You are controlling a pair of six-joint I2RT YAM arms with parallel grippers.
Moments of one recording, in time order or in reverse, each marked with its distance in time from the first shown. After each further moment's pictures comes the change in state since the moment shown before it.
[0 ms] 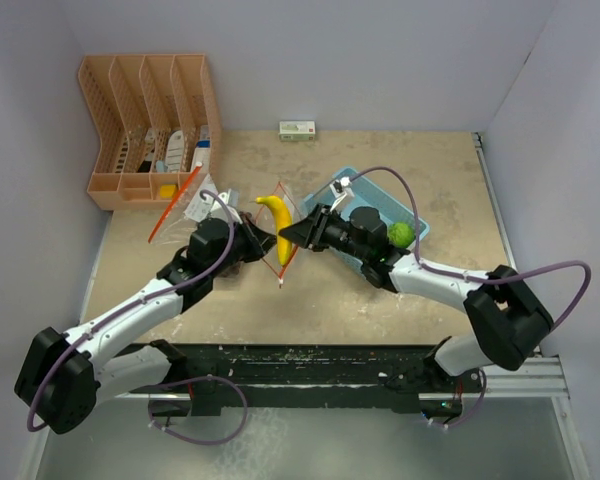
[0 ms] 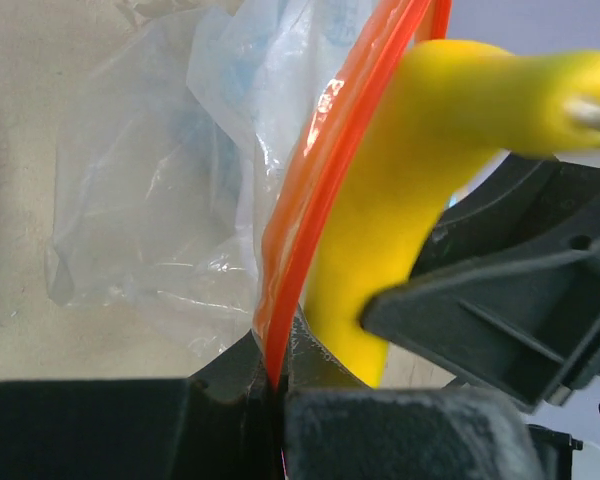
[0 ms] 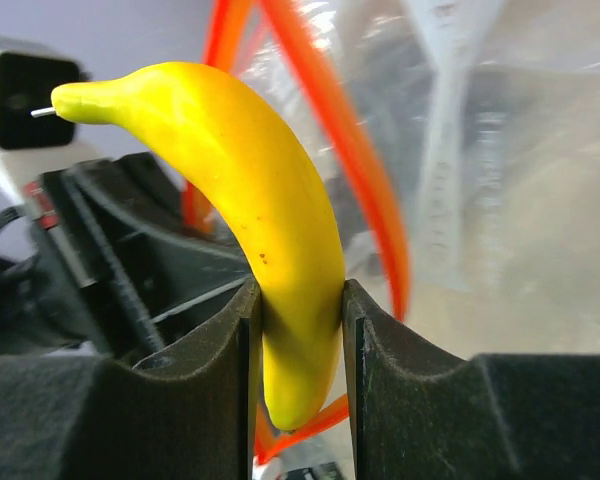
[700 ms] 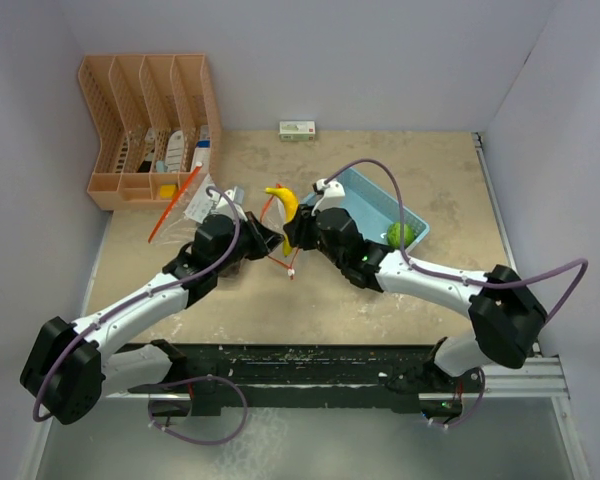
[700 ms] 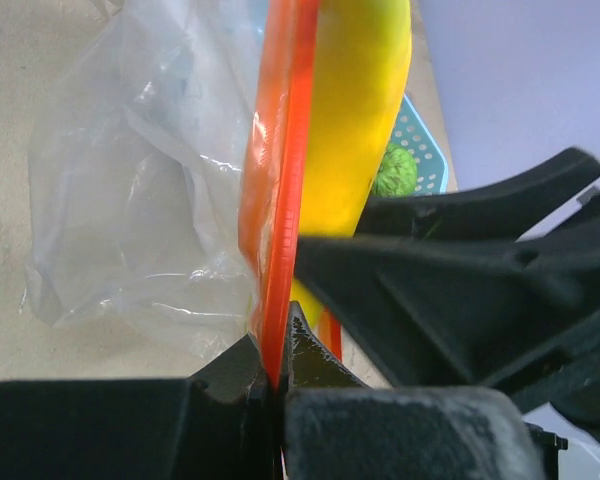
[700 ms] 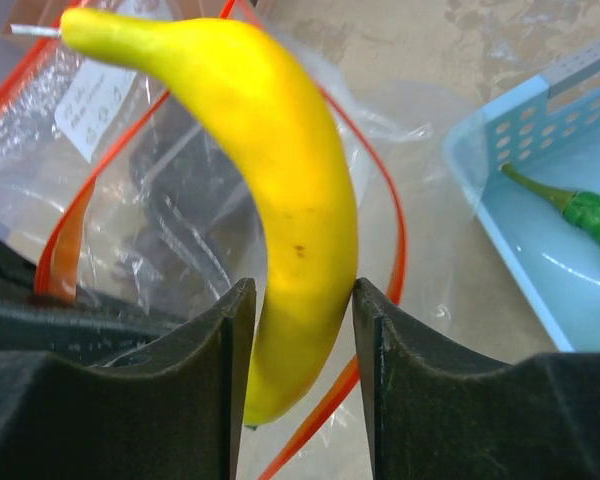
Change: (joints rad) left arm 0.001 0.059 0.023 0.028 0.032 -0.011; right arm 0.148 0.022 0.182 -0.380 0.598 -0.346
